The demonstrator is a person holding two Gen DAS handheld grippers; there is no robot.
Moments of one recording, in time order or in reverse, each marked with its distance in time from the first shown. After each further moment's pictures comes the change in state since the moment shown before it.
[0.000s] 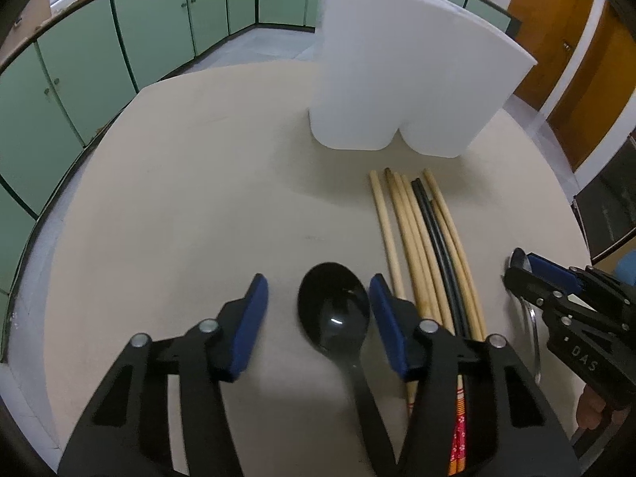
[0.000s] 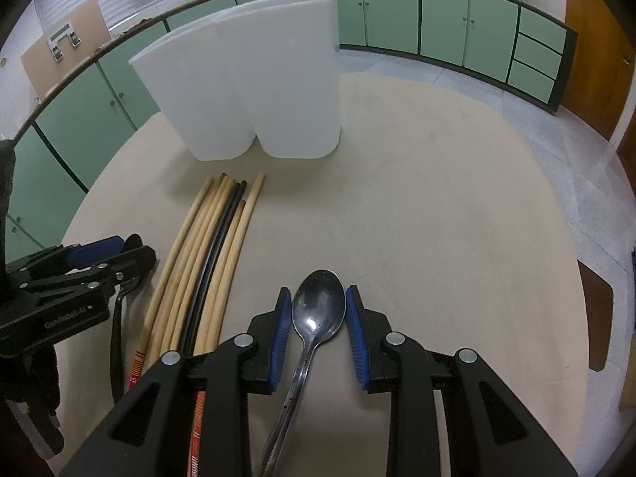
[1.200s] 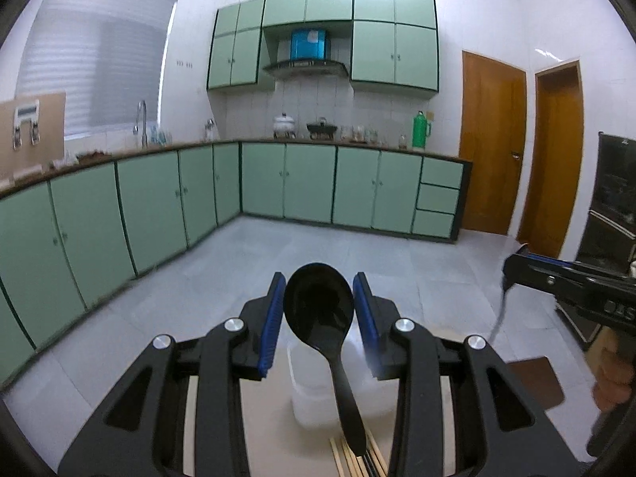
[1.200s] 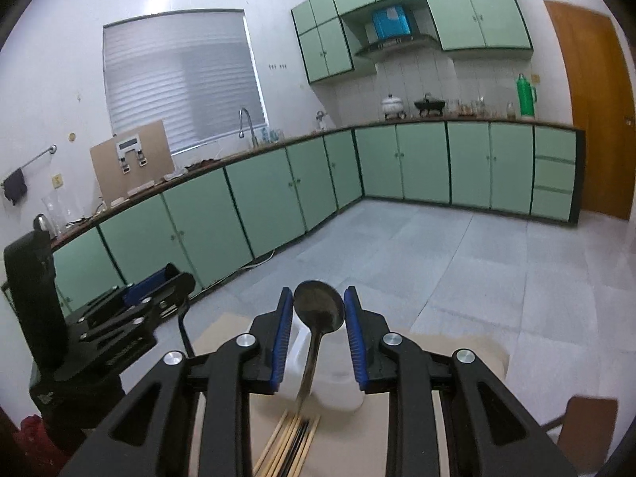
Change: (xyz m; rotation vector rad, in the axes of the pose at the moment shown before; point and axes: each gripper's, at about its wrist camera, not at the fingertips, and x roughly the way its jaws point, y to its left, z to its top) left arm -0.160 -0.043 0.108 0.102 -0.712 -0.024; right arm -0.163 -0.005 0.129 -0.047 -0.560 0.166
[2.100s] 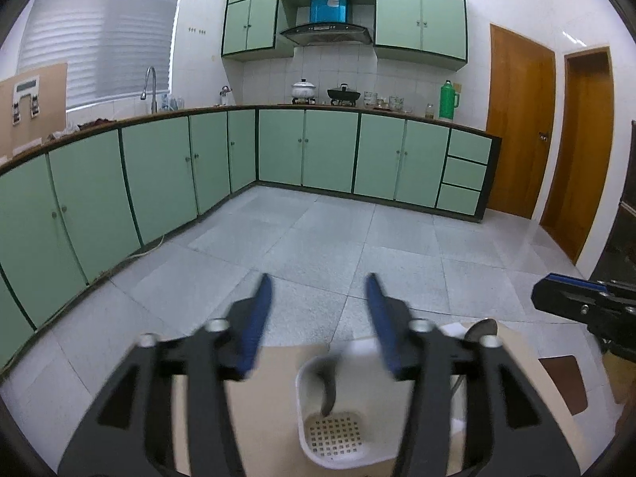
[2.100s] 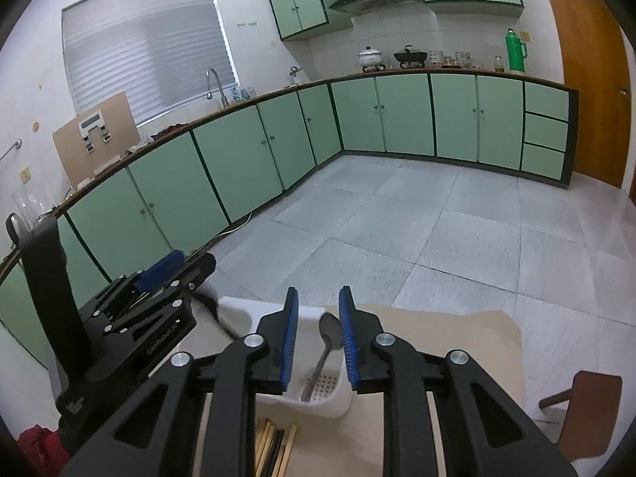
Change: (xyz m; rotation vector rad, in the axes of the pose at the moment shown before) left arm 0.115 0.020 -0.026 -0.043 0.125 0.057; right arm 0.090 -0.028 -0.019 0.075 0.171 -0.065
